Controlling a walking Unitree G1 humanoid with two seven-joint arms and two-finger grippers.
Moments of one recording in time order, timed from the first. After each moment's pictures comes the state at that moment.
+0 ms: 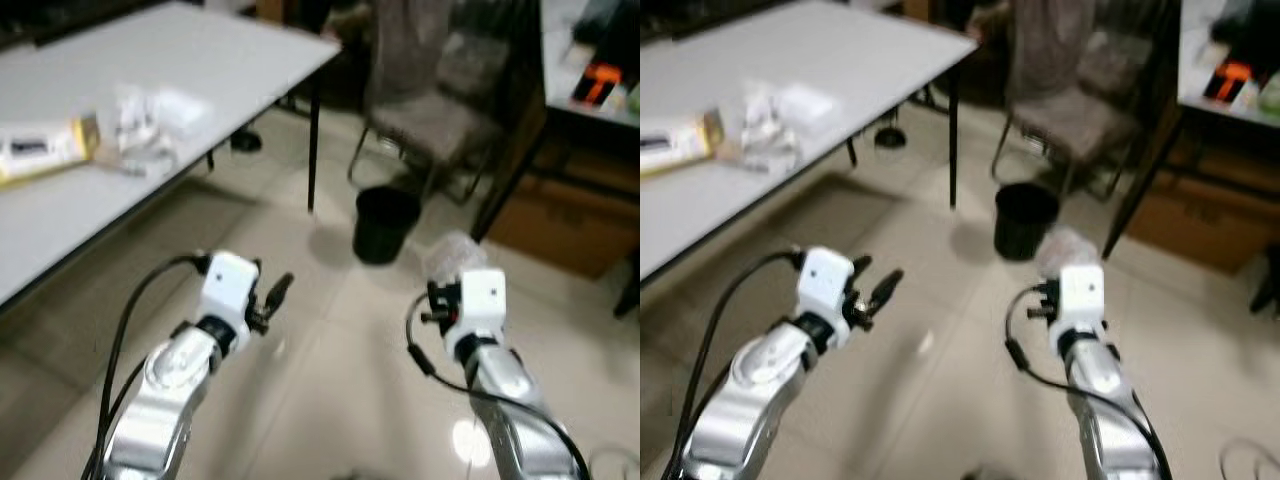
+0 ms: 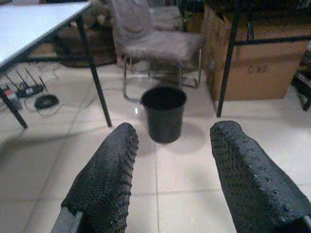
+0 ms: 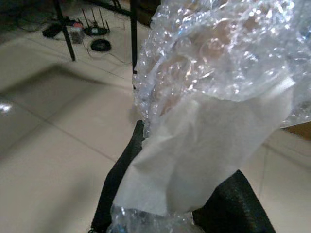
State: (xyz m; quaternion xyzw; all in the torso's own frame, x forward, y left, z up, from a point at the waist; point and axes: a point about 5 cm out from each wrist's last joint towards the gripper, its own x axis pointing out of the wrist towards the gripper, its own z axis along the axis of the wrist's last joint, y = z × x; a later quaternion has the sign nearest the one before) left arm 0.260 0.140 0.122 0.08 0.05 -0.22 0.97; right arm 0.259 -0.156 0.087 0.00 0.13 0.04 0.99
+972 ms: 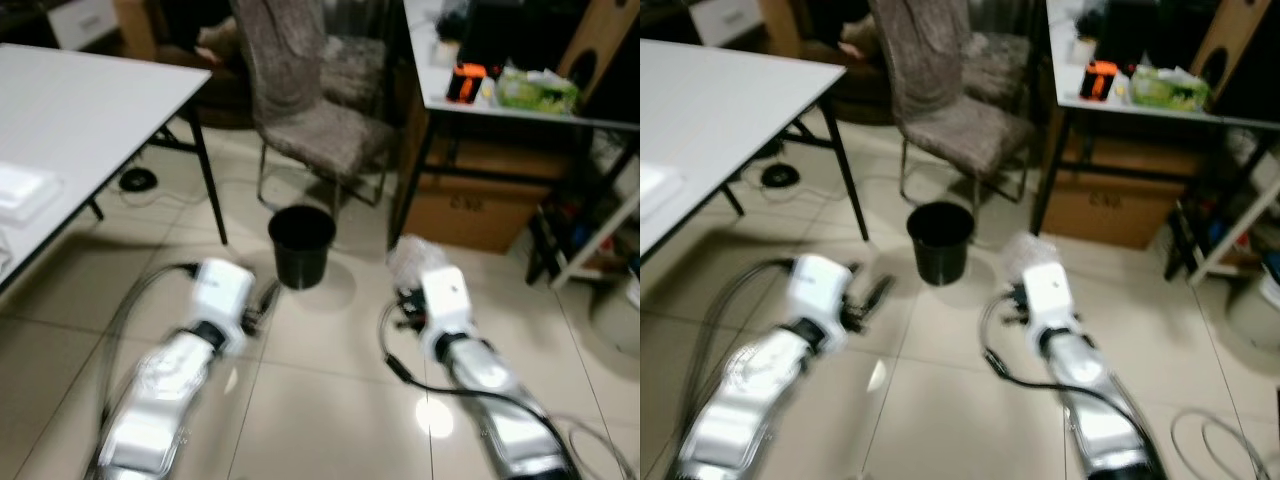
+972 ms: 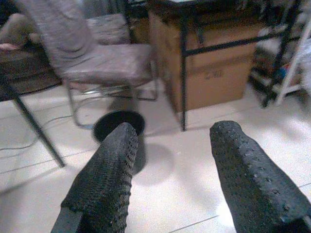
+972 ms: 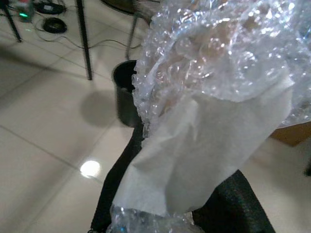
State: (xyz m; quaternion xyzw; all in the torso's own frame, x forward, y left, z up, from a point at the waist) left arm 0.257 0.141 0.107 0.08 0.07 -0.21 0.97; right arm 0.269 -0.144 0.076 -0.08 0.16 0.12 0.98
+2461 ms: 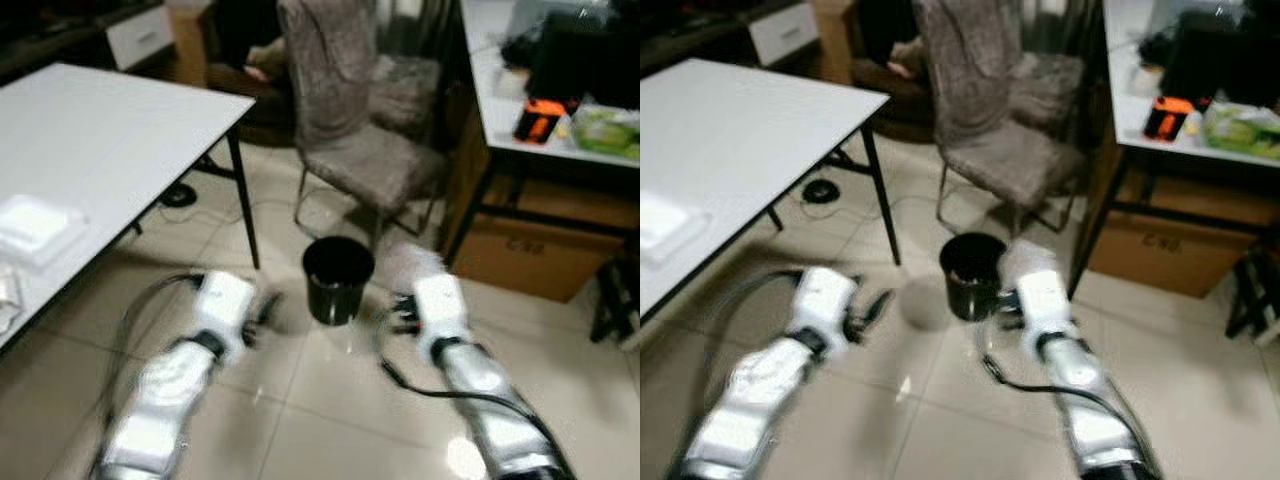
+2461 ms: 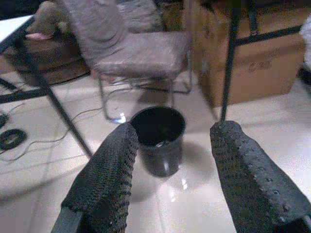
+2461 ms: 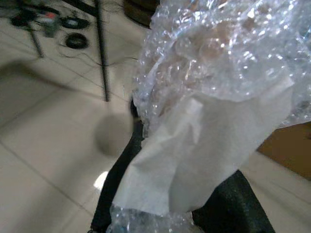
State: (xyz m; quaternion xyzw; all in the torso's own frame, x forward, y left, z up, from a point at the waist) left arm 0.258 0.145 0.089 0.10 0.09 -0.22 0.97; right arm 0.269 -0.140 0.062 -0.07 0.16 0.11 0.98
